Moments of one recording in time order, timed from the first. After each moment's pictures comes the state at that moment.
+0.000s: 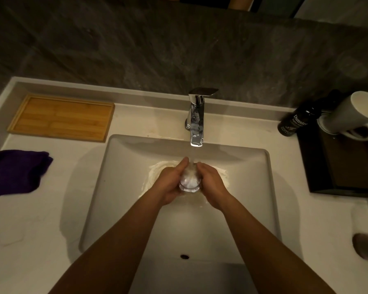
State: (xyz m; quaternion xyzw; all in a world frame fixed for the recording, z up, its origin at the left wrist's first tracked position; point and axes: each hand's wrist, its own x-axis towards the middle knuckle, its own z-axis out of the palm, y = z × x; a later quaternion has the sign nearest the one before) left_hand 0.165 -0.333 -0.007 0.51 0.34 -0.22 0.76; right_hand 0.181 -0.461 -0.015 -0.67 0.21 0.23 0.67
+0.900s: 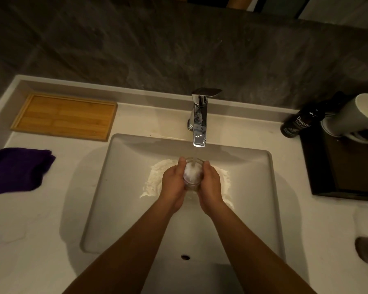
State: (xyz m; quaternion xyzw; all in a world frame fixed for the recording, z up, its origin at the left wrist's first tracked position) left_hand 0.153 -0.349 -0.009 0.50 0.34 -0.10 0.79; right_hand 0.165 -0.446 0.002 -0.67 0.26 0.18 0.67
